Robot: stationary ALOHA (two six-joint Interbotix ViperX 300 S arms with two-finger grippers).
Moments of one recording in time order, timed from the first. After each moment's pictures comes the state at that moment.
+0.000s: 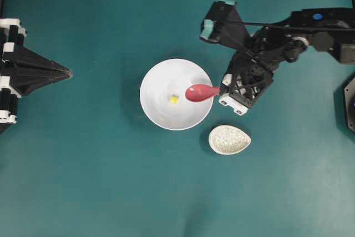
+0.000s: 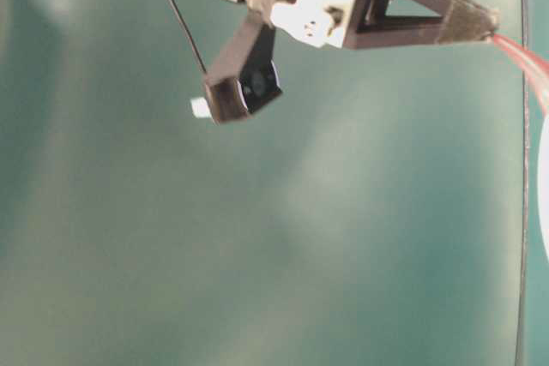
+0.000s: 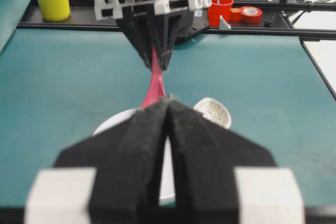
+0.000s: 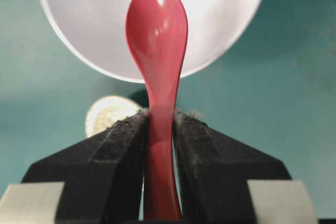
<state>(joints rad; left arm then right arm) 0.00 -0.96 1.18 0.01 -0.24 -0.01 -0.16 -0.10 0.46 0.31 0.86 0.19</state>
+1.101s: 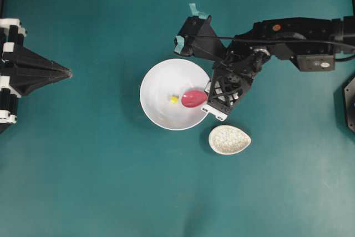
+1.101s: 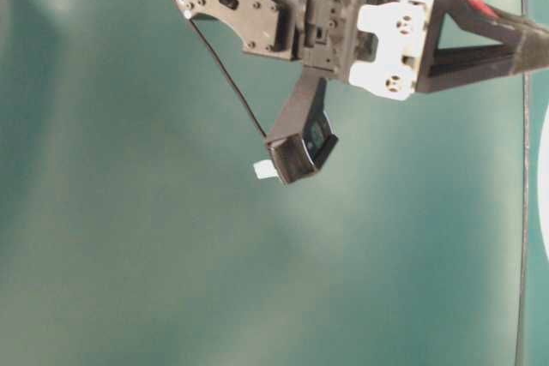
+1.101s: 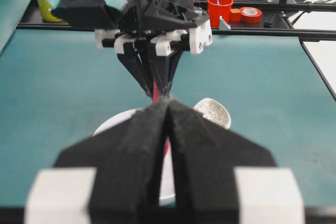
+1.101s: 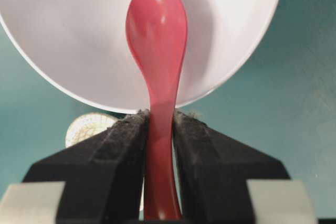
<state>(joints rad) 0.00 -0.96 1.18 0.01 -0.24 -0.01 -0.13 0.07 0.36 0.27 0.90 0.23</state>
